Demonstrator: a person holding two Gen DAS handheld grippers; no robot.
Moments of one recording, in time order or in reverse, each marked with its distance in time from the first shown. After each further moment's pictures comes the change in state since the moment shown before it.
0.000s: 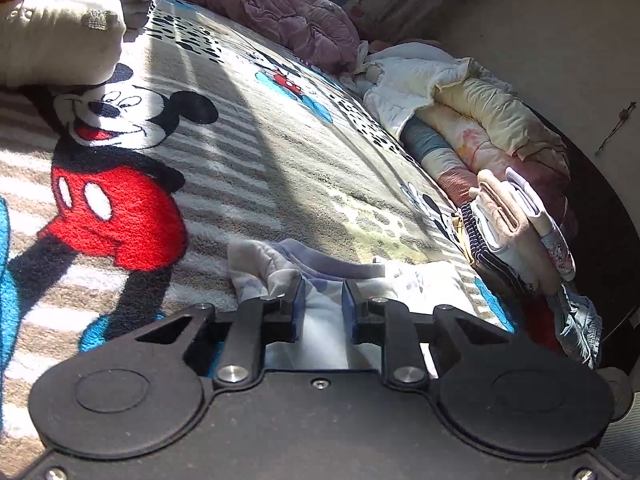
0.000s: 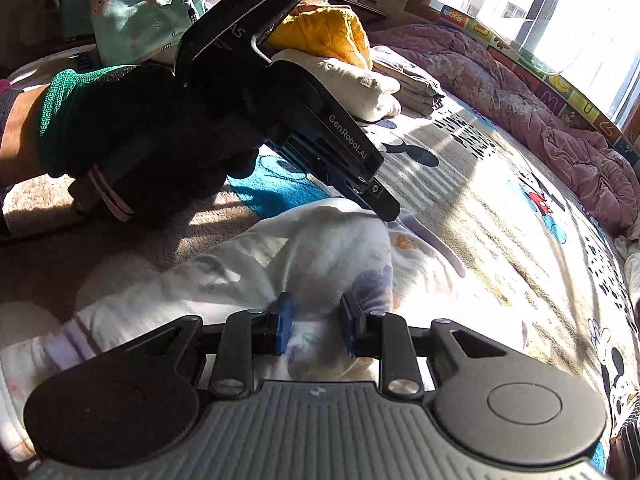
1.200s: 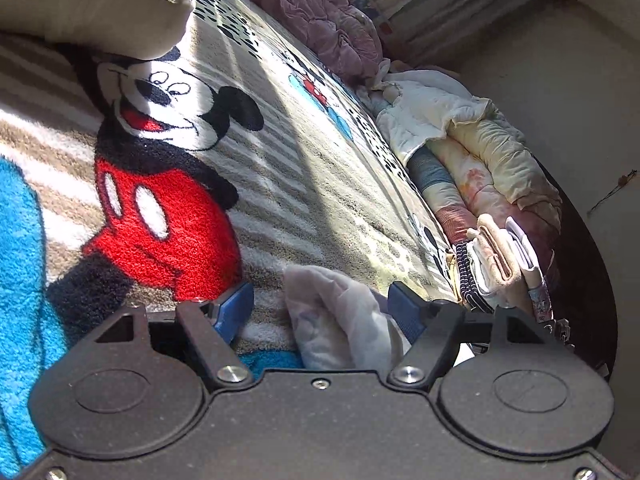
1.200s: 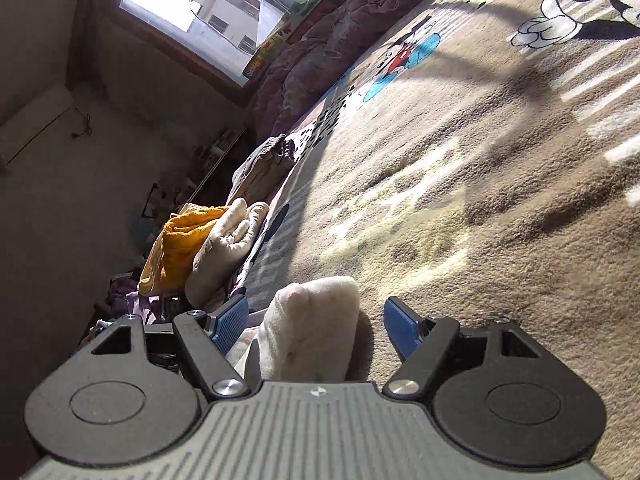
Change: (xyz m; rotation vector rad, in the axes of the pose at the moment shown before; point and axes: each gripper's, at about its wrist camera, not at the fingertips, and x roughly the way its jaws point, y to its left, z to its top) left arm -0.004 0.050 0.022 -0.177 -0.002 -0.087; right arm 0.055 -0.248 -0.134 1.133 -0.354 0.446
